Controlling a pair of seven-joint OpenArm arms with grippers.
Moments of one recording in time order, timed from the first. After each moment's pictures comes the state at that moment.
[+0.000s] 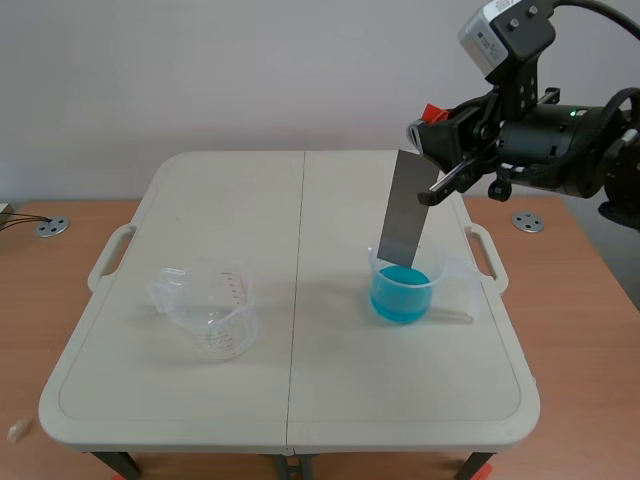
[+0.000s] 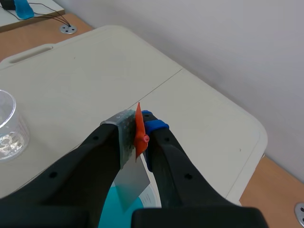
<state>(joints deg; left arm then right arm) 64.5 -27.8 -9.8 90.4 -13.8 -11.1 -3.7 6.9 13.2 2.9 91.5 6.1 45.3 -13.5</state>
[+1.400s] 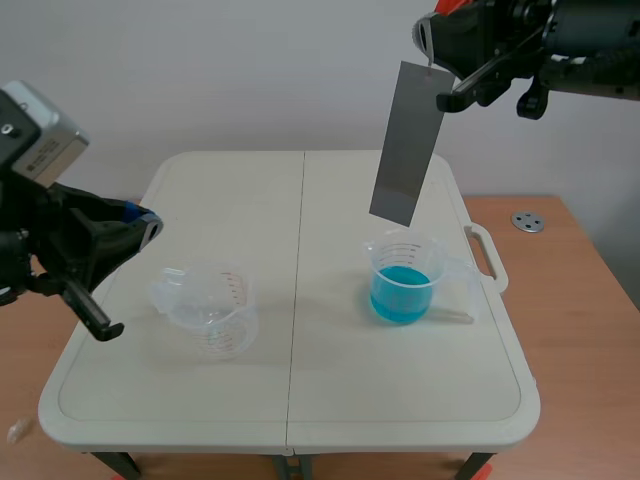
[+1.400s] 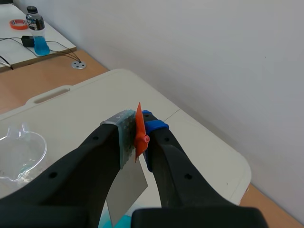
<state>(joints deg) 18.2 -40.4 7.4 111.2 -17.5 -20.4 9.5 6.9 13.2 6.9 109.3 23.3 45.4 -31.7</state>
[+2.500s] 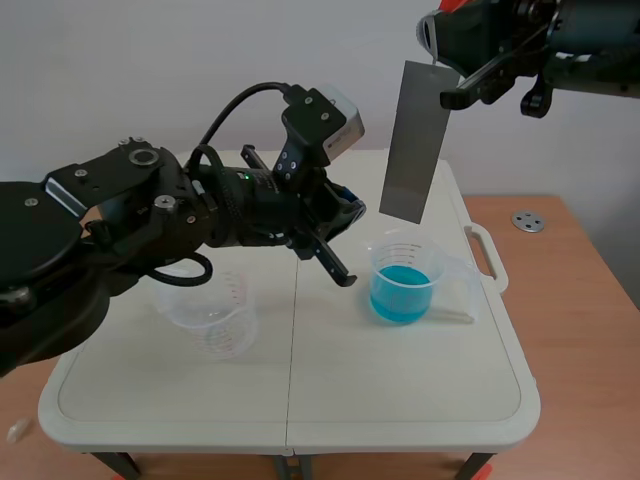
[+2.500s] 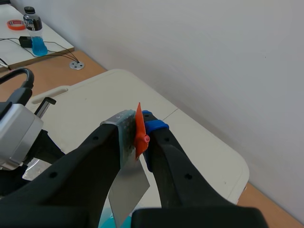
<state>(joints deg) -19.0 -17.3 40.2 82.0 -13.5 -20.4 14.8 6.9 13.2 7.1 109.5 23.4 45.4 -31.7</state>
